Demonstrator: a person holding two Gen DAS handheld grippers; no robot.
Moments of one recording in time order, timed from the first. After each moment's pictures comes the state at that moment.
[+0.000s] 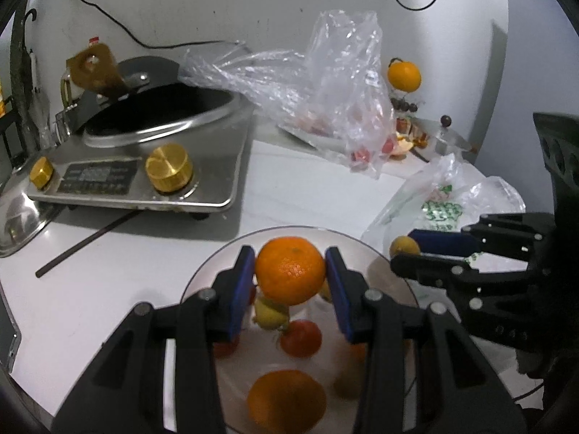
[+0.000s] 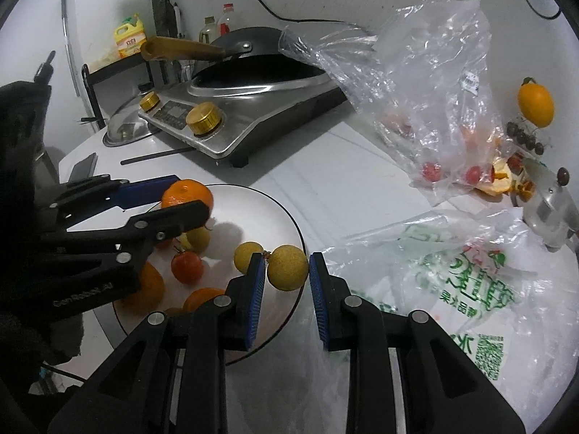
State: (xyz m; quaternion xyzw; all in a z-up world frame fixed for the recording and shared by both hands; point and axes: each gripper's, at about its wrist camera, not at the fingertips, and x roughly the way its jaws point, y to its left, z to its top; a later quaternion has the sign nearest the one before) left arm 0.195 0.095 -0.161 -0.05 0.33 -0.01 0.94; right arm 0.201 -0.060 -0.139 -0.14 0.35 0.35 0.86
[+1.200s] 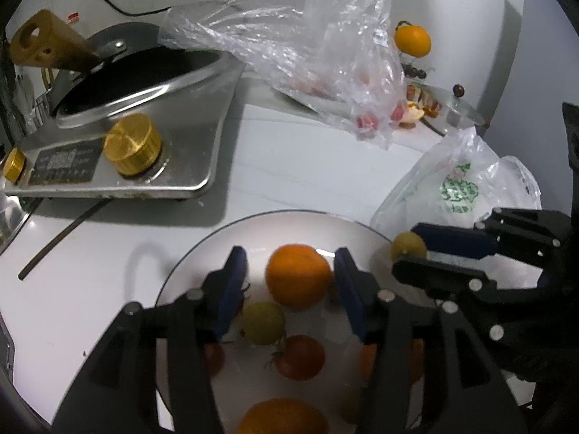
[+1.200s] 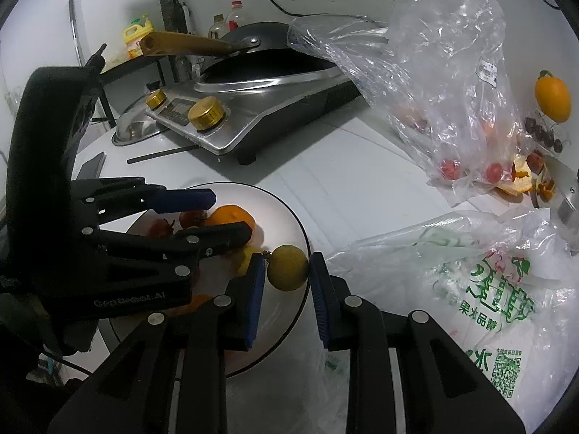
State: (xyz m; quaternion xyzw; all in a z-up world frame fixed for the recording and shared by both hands) left arm 0.231 0.090 -0.180 -0.04 0.40 -0.02 0.92; right arm 0.212 -0.059 -0.149 -0.13 0.35 0.38 0.85
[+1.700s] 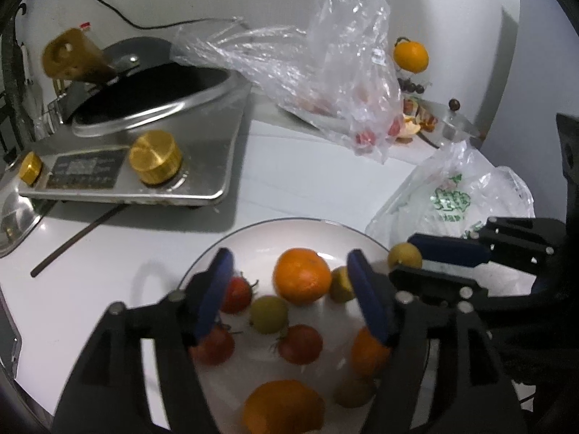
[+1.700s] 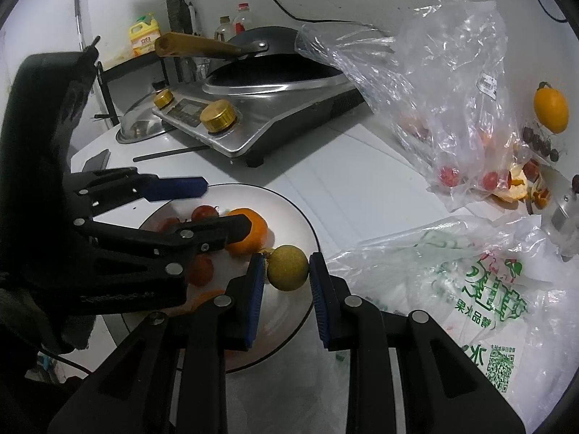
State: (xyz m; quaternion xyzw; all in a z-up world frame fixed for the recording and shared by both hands) left arm 0.210 0.095 -0.163 -0.04 0.37 -0.01 0.93; right arm 0.200 -0.057 -0.142 -0.14 0.35 0.38 0.85
